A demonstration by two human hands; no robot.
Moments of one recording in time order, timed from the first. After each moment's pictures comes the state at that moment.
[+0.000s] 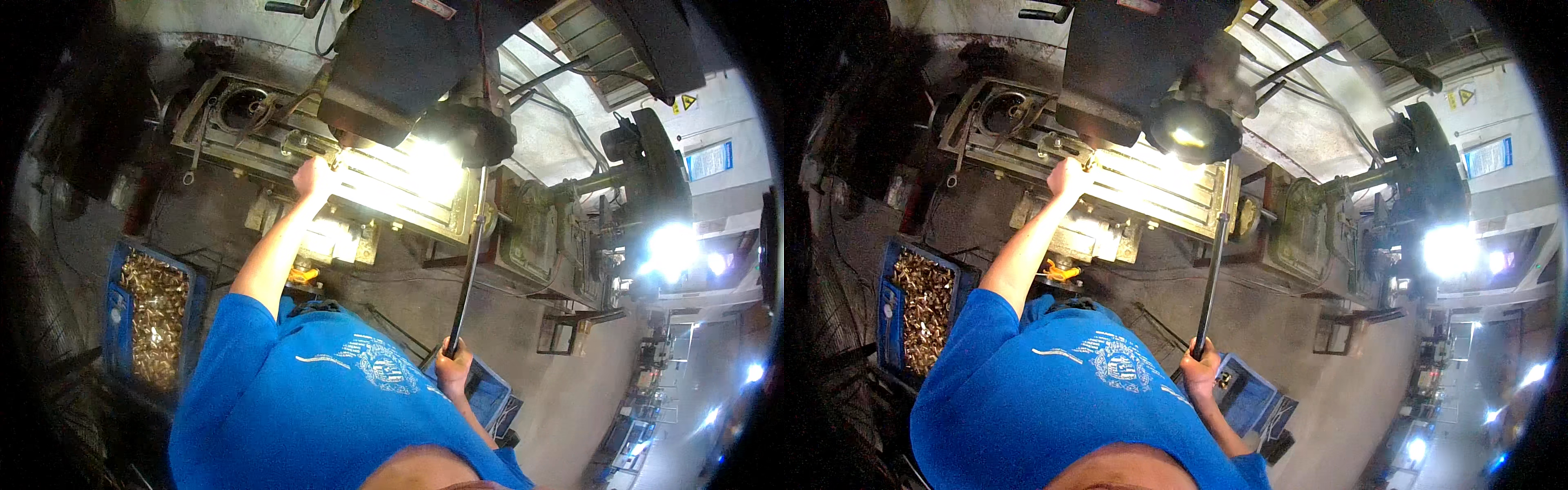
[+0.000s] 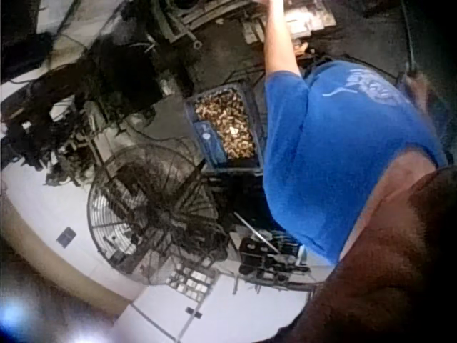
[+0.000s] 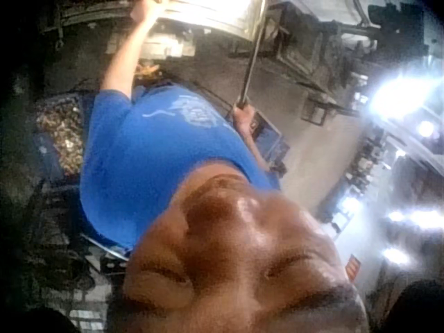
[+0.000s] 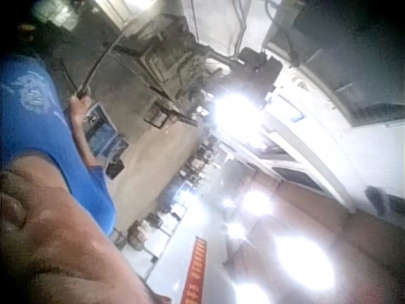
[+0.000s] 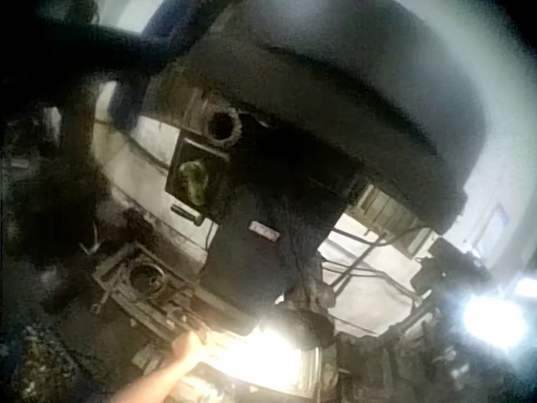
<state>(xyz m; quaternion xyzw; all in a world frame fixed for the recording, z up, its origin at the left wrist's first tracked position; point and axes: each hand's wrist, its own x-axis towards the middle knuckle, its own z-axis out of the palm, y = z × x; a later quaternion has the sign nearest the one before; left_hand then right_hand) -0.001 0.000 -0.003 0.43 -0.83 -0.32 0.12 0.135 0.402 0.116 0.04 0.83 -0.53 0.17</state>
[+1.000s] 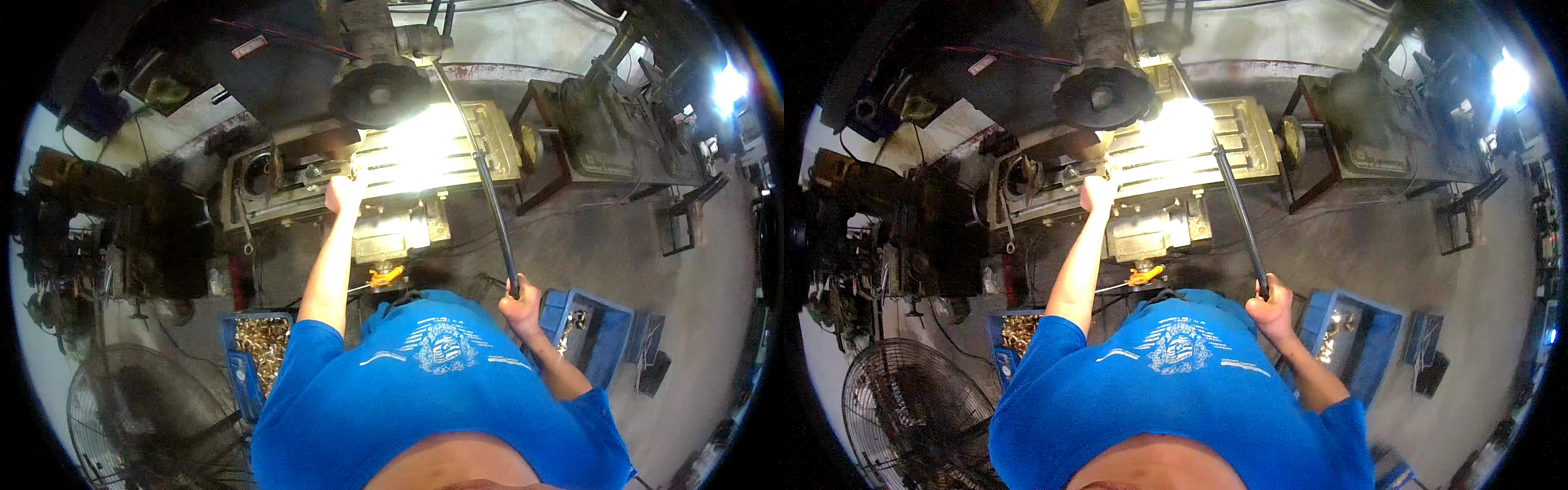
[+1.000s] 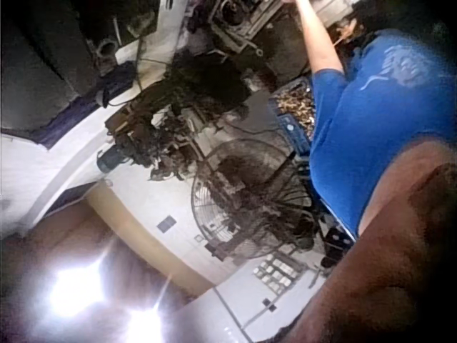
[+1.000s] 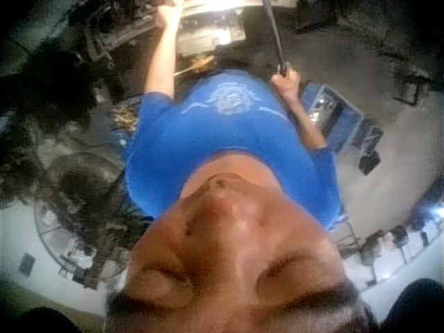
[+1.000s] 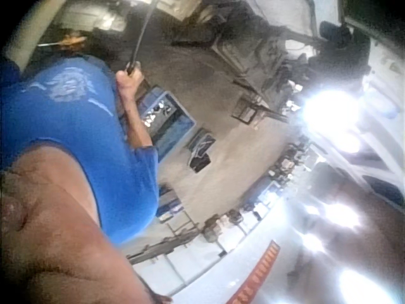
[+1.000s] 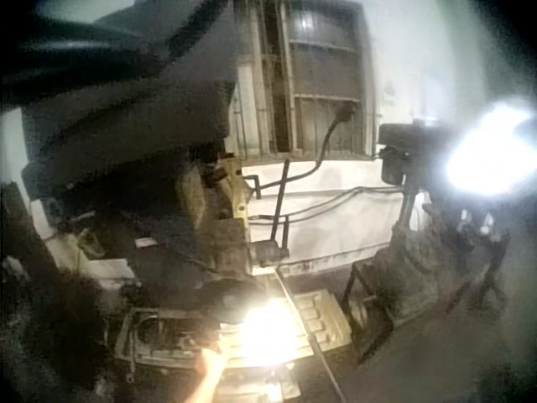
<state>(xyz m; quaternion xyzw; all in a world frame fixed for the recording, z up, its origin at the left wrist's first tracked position) -0.007 0.000 -0.004 0.42 -0.86 -0.27 0.10 0.123 0.392 0.079 0.00 0.79 -0.60 0.13</state>
